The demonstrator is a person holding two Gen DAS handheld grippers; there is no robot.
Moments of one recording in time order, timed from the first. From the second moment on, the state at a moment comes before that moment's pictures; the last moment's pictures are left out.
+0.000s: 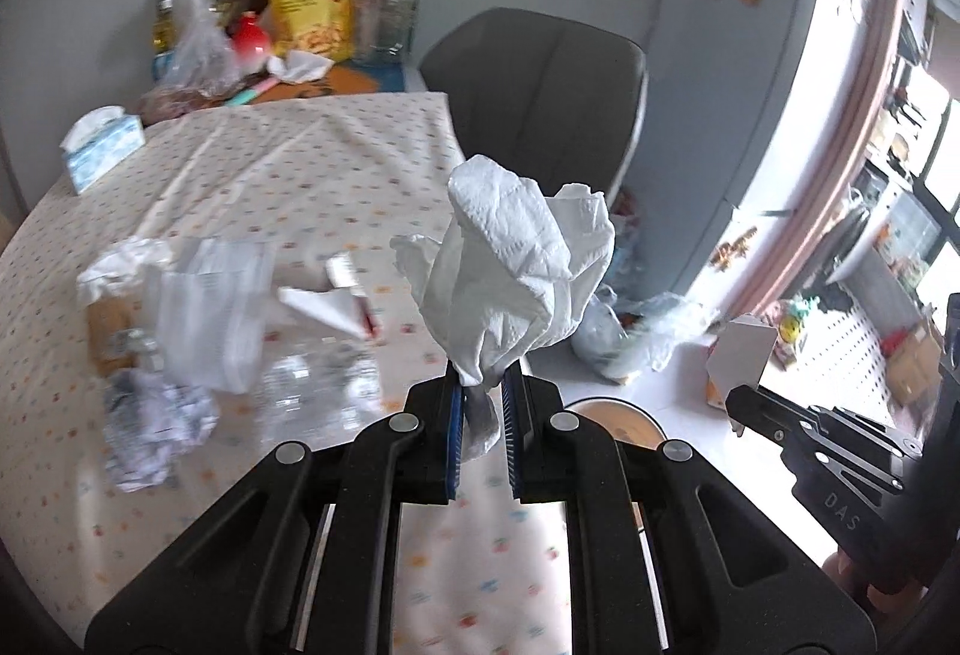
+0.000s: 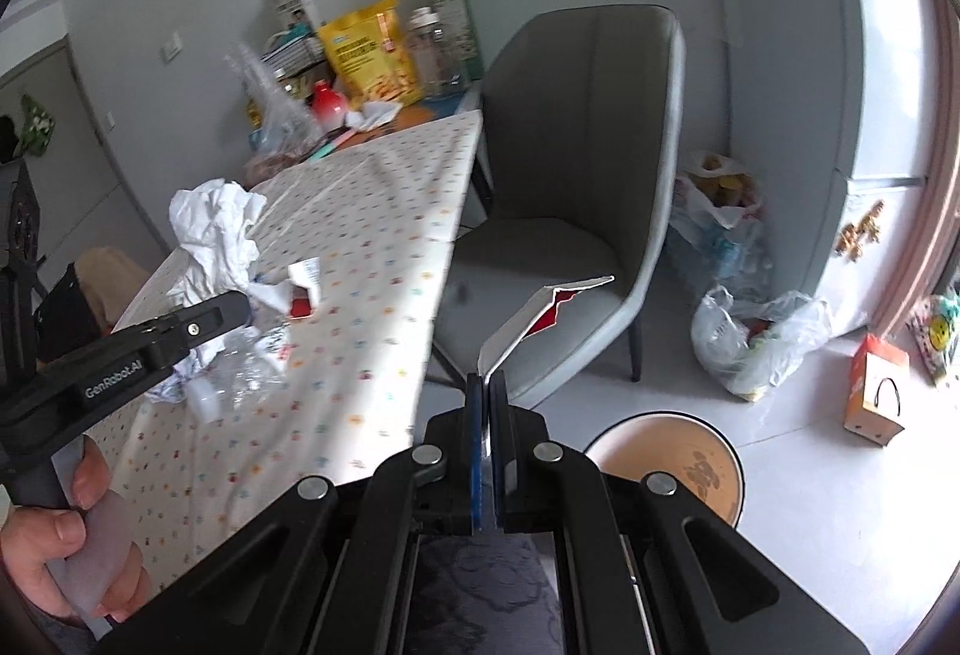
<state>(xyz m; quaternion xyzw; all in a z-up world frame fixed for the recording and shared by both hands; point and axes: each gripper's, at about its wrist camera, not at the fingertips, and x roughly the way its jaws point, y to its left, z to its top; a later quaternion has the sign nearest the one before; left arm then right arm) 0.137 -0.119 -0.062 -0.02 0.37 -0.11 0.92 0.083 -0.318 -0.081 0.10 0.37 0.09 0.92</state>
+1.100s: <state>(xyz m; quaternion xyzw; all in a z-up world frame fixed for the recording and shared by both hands) 0.201 -0.264 -0.130 0.05 0.47 -0.19 0.86 0.115 -0.466 -0.195 0.23 0.42 -0.02 0.88</state>
